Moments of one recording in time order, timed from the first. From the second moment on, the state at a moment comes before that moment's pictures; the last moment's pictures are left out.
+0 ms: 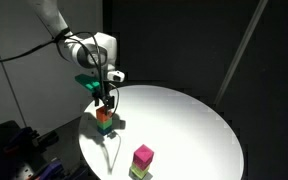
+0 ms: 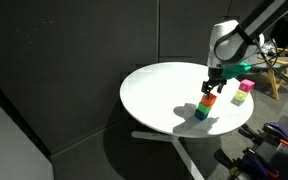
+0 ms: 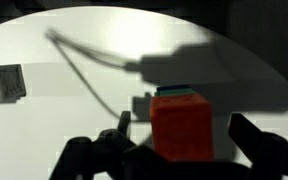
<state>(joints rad) -0.04 0.19 -0.06 -2.44 -0.04 2.51 0.09</state>
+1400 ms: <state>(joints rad) -0.03 0.28 -0.06 -2.36 -0.06 2.51 0.09</state>
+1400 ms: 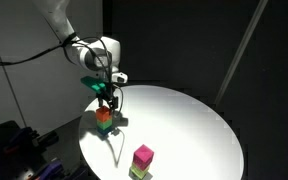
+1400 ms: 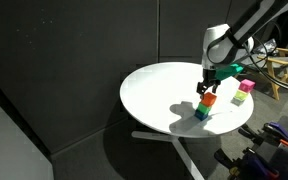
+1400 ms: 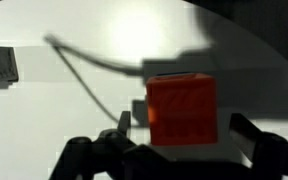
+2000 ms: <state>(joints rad) -0.01 0.31 -0.07 -2.35 -0.11 2.51 0.11</state>
